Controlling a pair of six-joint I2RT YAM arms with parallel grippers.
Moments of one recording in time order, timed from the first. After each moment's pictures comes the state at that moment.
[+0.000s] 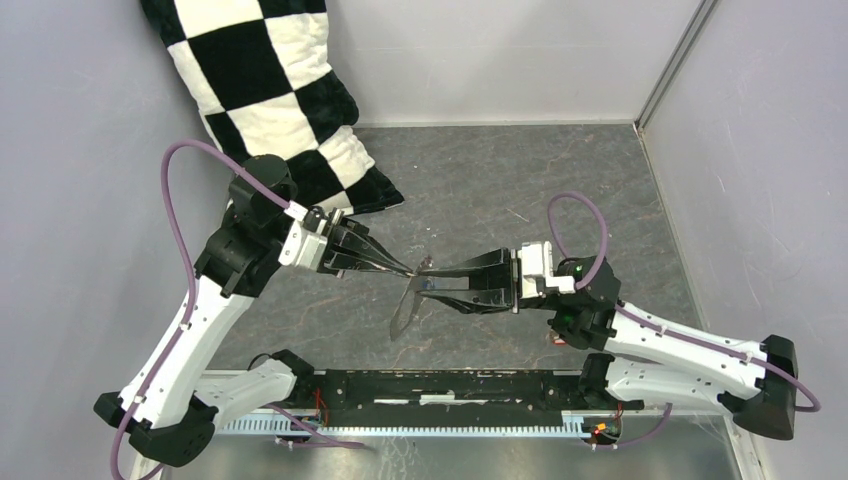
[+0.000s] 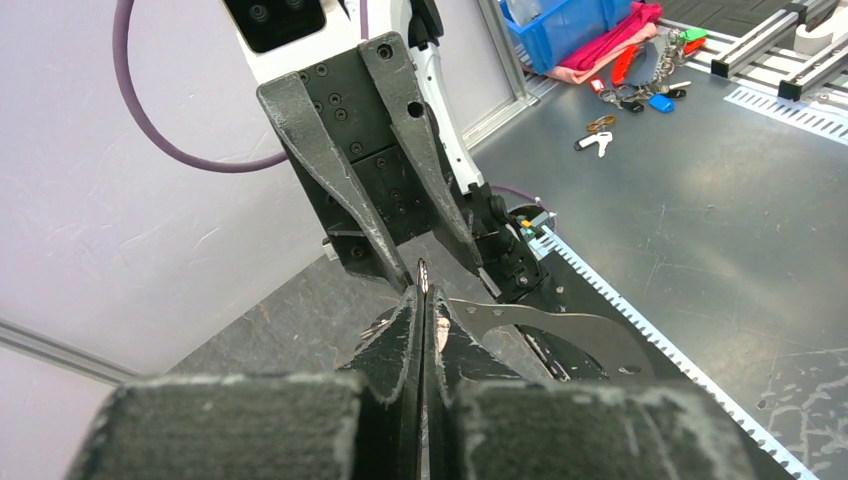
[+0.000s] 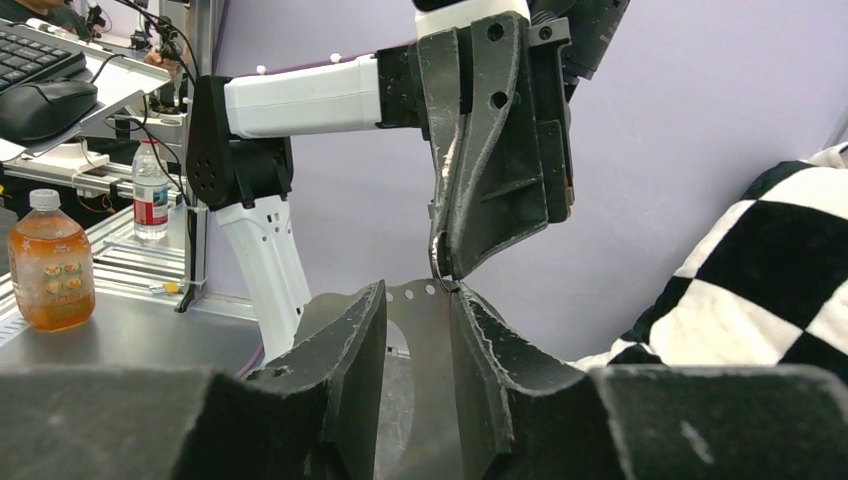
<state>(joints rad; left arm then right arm) -0.56 1.00 1.34 -0.43 1.47 0.57 1.11 0.92 0.74 0.72 -0.47 0.00</state>
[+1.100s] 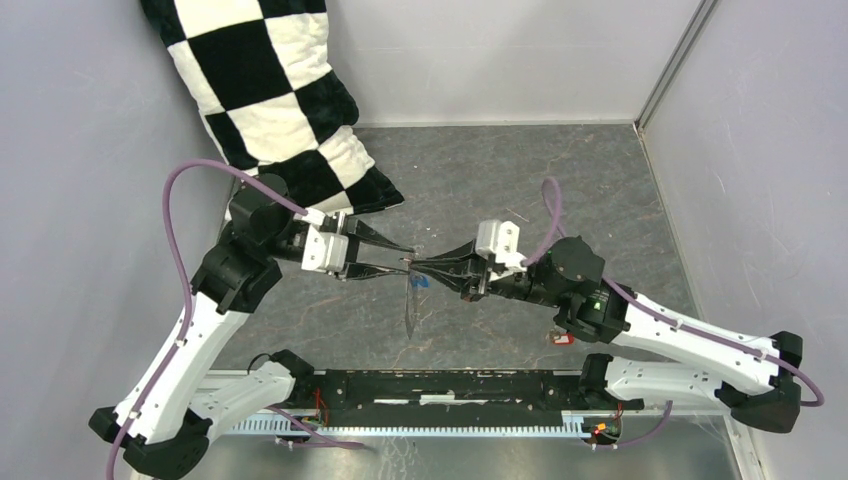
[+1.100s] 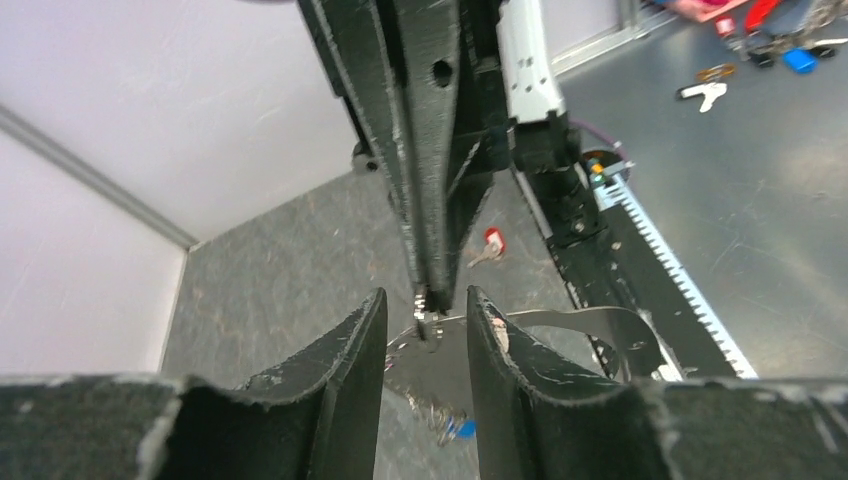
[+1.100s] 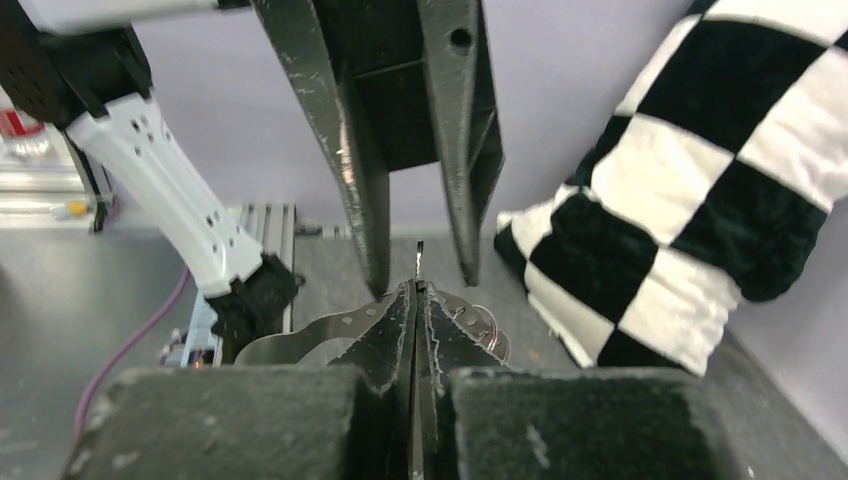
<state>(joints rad) -0.56 0.91 1.24 -0.46 1.20 0.56 1.16 0.95 0.92 0.29 -0.23 -0.11</state>
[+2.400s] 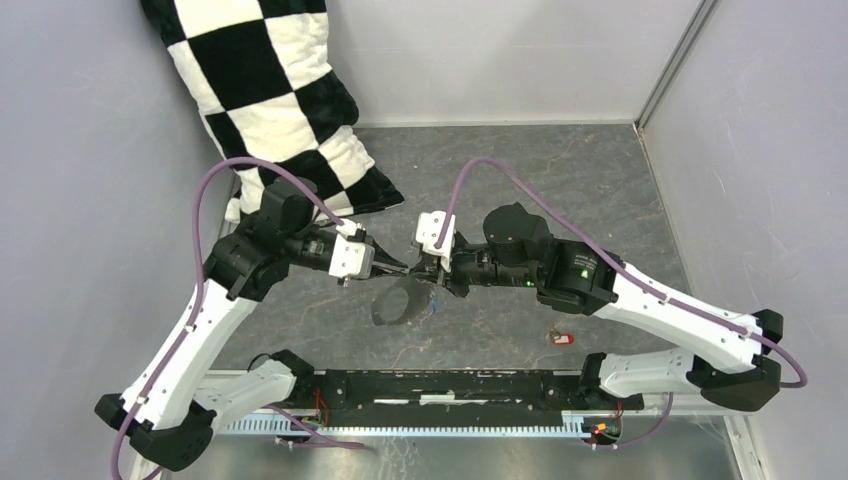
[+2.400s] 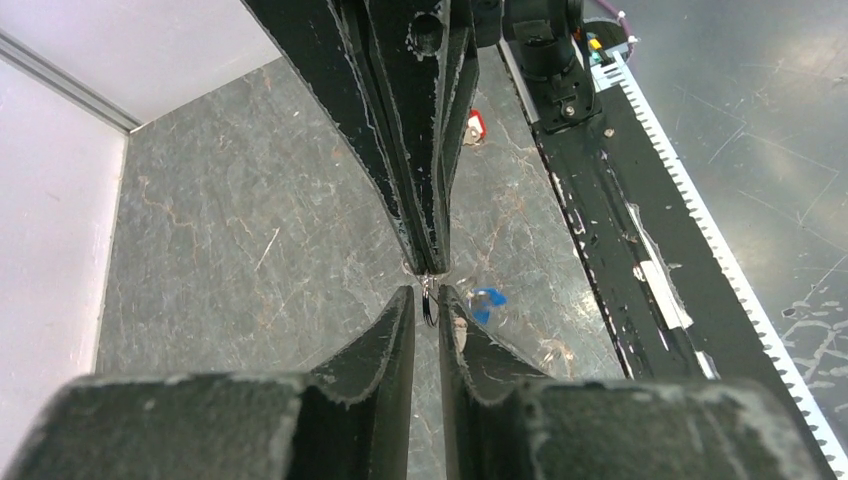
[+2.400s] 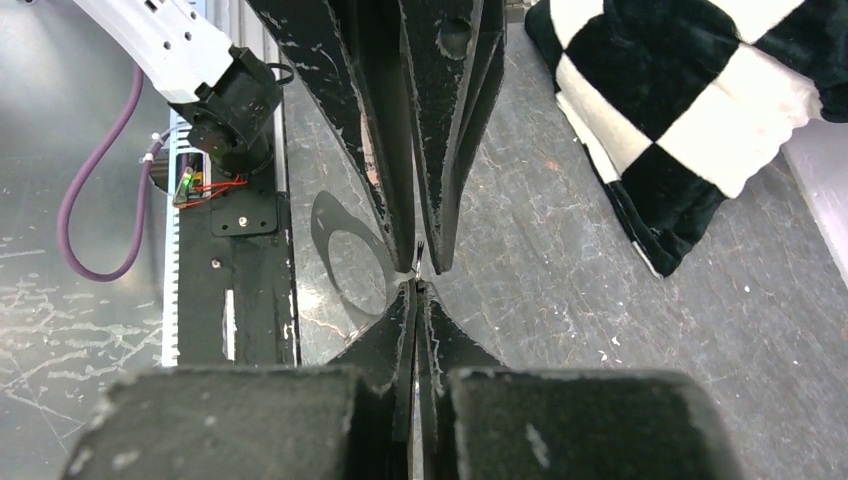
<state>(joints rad) -0.56 0.97 1.27 -0.86 1.04 0.89 1.16 1.19 1.34 -0.48 -0.18 -0.22</state>
